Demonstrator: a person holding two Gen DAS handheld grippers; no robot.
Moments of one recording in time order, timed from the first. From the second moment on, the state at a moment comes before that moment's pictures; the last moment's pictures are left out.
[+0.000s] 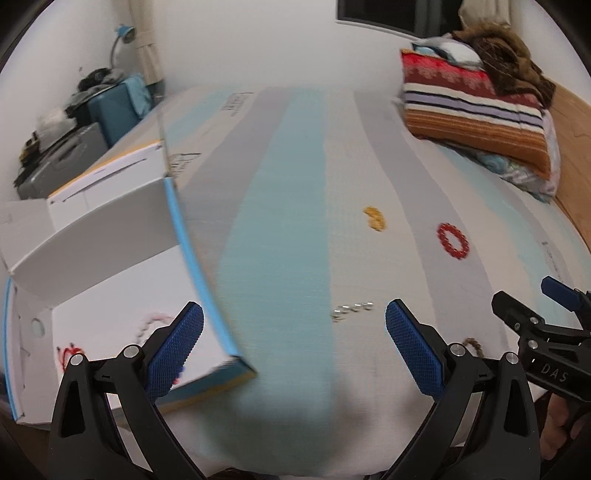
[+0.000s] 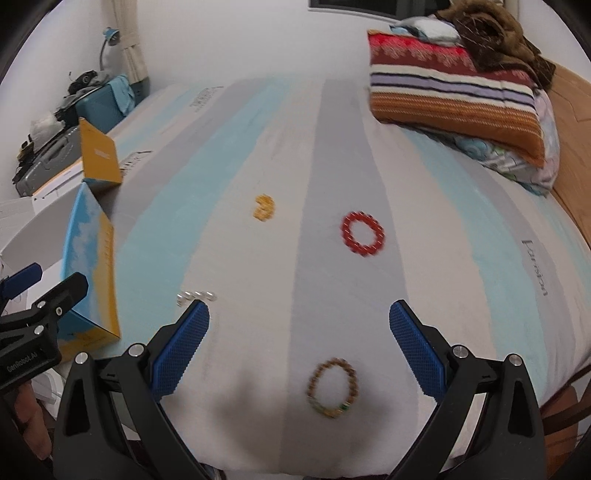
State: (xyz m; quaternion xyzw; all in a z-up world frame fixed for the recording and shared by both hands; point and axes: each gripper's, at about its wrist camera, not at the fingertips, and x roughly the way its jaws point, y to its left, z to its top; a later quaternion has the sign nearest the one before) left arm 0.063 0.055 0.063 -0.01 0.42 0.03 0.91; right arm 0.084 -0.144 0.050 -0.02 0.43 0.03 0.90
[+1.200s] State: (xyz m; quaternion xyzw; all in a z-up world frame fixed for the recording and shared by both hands) left arm 0.153 -0.002 -0.059 0.00 0.51 -0.01 0.86; right arm 0.105 -0.196 -0.071 0.00 0.56 0.04 0.83
